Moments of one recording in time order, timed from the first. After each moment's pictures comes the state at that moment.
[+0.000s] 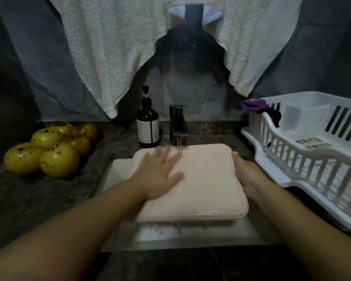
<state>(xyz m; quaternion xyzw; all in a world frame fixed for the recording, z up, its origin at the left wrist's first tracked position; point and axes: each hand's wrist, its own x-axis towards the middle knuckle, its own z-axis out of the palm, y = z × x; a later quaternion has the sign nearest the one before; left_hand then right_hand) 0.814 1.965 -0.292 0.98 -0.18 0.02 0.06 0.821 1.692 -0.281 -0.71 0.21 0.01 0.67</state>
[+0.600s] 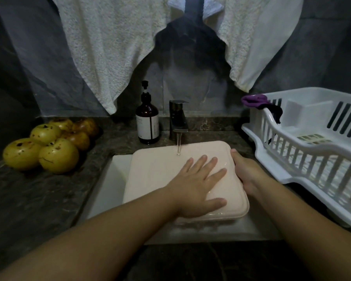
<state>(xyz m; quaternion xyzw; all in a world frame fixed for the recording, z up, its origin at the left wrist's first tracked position) 0.786 1.882 -0.305 0.93 -0.36 0.00 0.01 0.822 1.687 -0.285 -0.70 0.19 0.04 0.69</state>
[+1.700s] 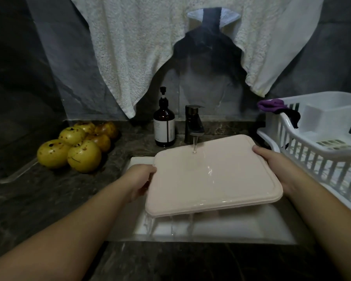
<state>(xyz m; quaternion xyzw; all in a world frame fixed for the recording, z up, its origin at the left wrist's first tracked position) 0.792 2.019 -0.297 0.72 0.23 -0.07 0.65 0.812 1.662 -0.256 -0.61 0.12 0.09 0.78</state>
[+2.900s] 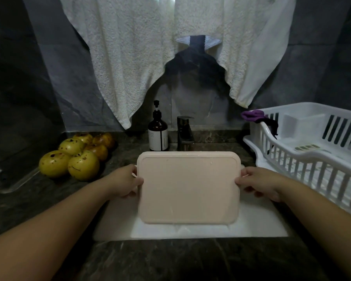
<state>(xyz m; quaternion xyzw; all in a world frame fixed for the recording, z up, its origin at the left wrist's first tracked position) 0.776 2.056 -0.261 0.94 0.08 -0.06 0.33 0.792 1.647 -0.260 -0.88 0.07 0.13 0.45</state>
